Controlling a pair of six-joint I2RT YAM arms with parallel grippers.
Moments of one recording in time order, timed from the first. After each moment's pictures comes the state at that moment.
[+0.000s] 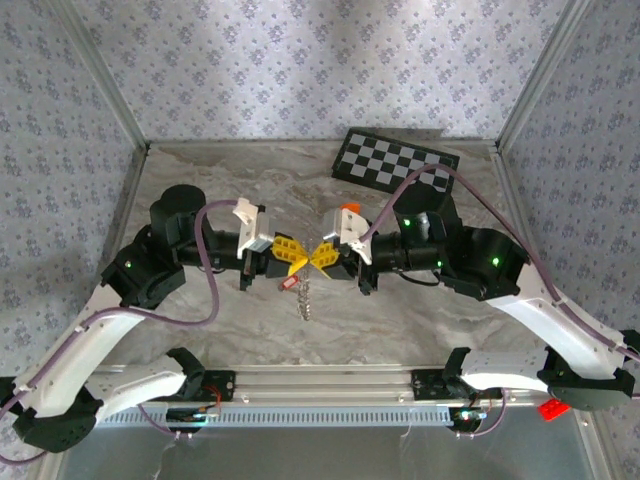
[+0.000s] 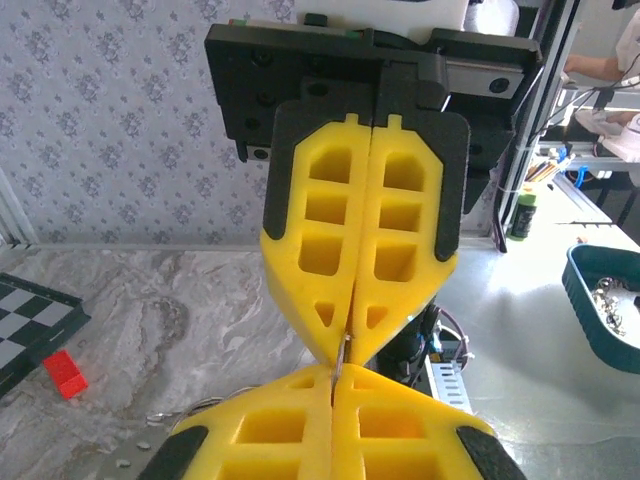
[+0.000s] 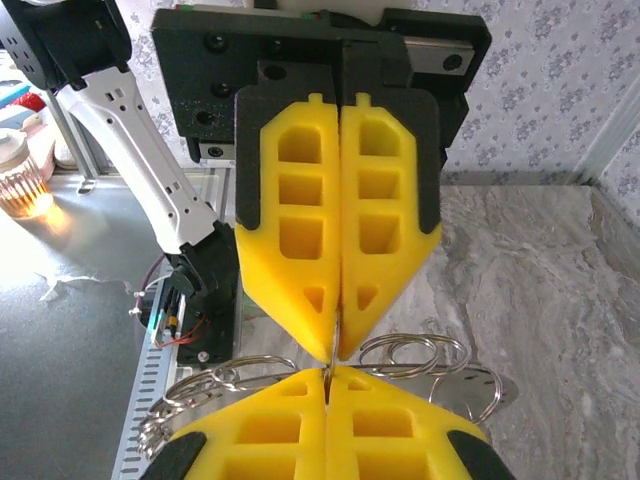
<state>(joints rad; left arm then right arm) -0.75 0.96 1.28 -0.55 0.83 0.16 1.03 1.14 1.56 -0.81 -0.40 -0.27</state>
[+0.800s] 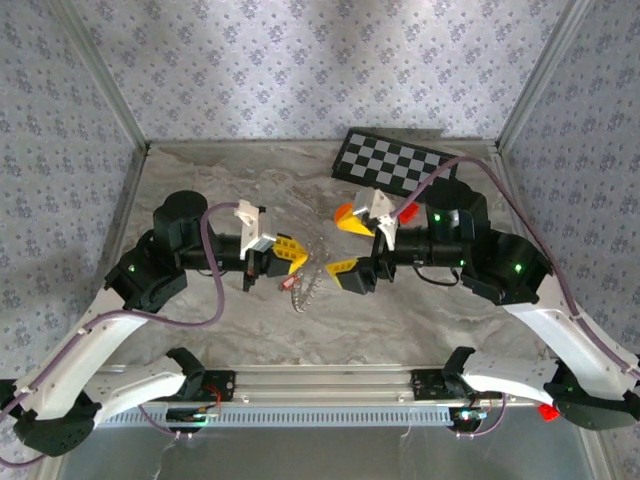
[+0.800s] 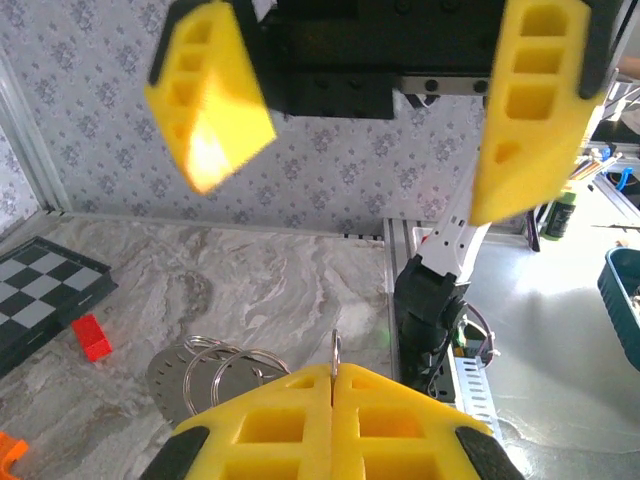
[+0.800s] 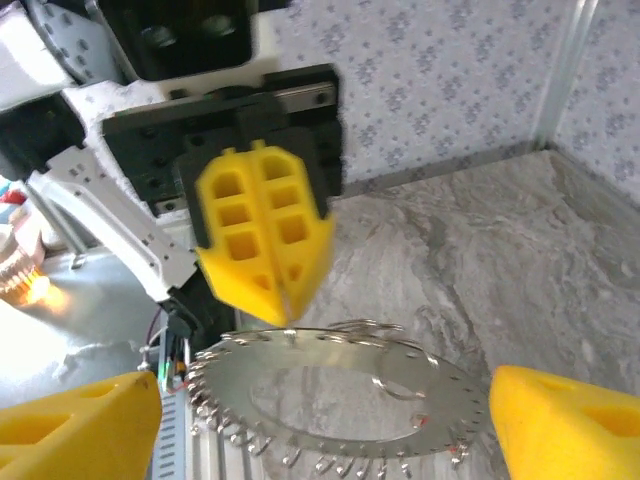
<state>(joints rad) -0.75 0.92 1.20 -0.52 0.75 0.13 0.85 1.04 1.48 -0.75 -0.46 -0.02</state>
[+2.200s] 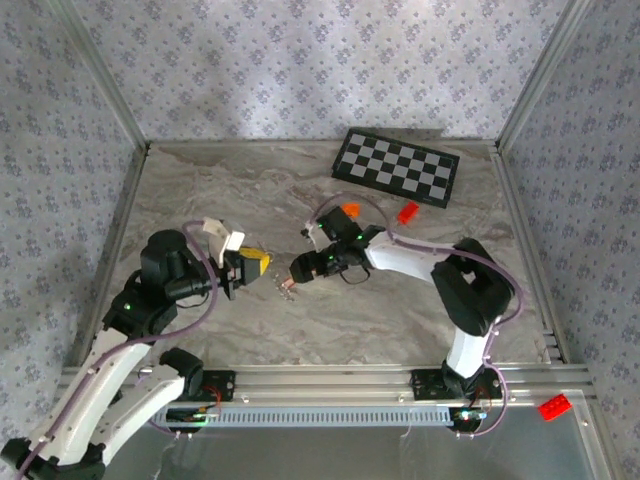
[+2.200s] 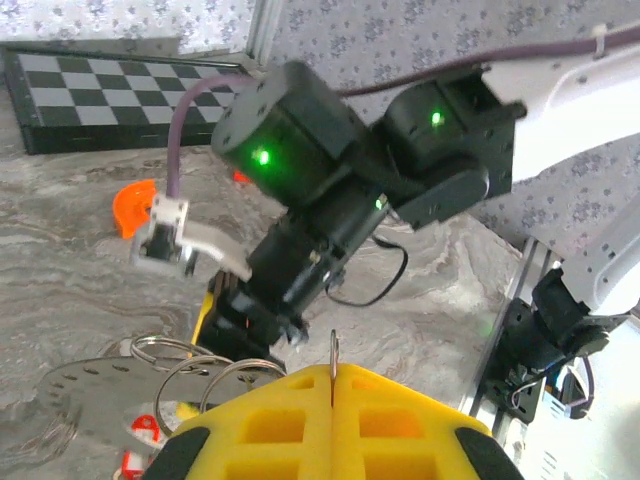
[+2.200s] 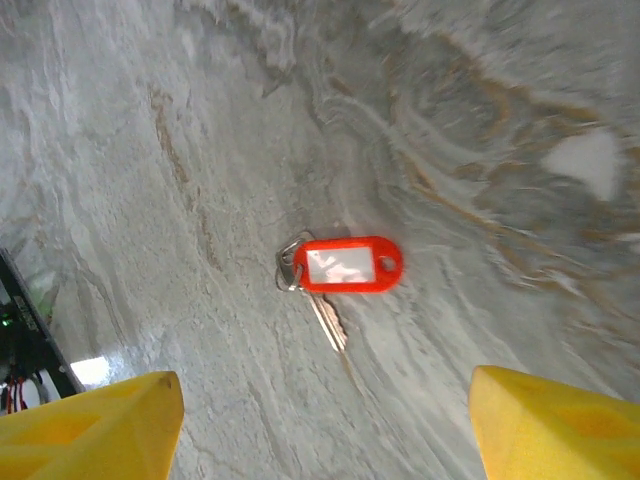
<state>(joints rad) -0.48 0.65 0.80 -0.48 0.58 -0.20 0.78 1.80 1.13 -0.31 -0.45 0.38</state>
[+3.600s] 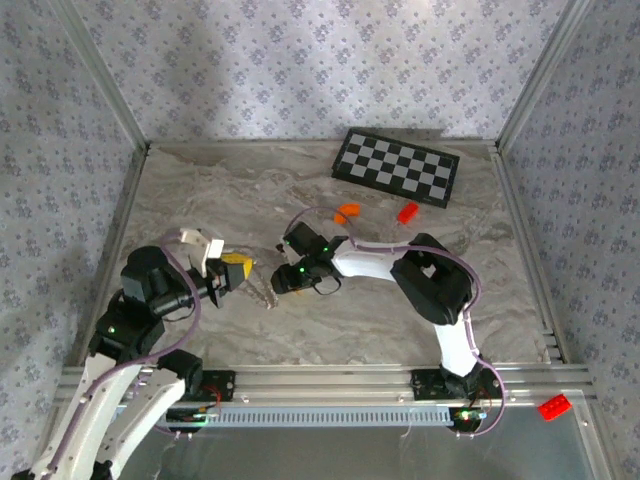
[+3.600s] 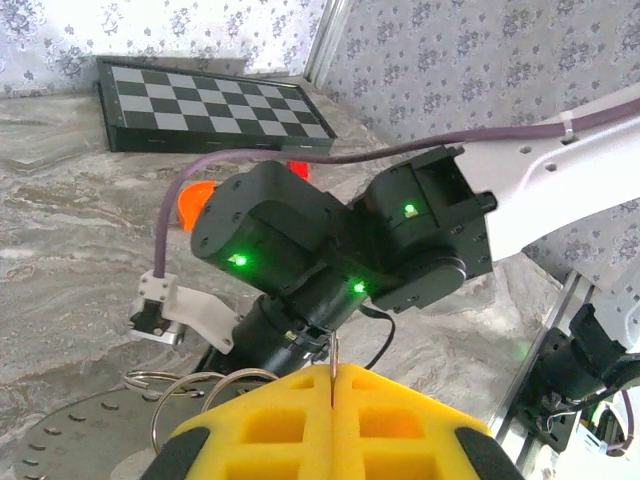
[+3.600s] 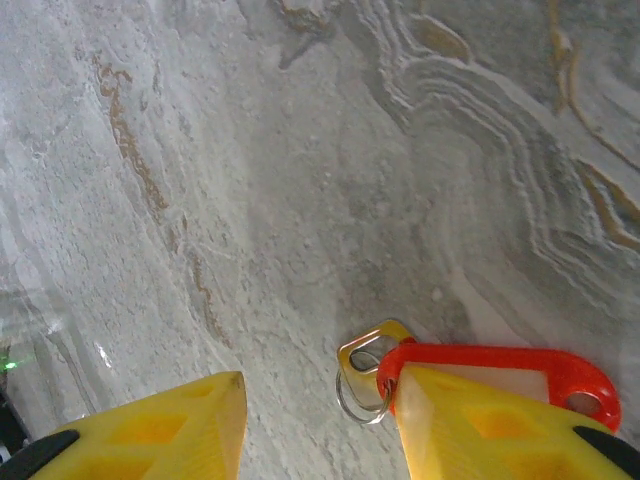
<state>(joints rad) -0.40 0.53 0.77 -0.57 0.53 -0.22 0.90 1.99 1.24 -0.26 -0.36 0.52</state>
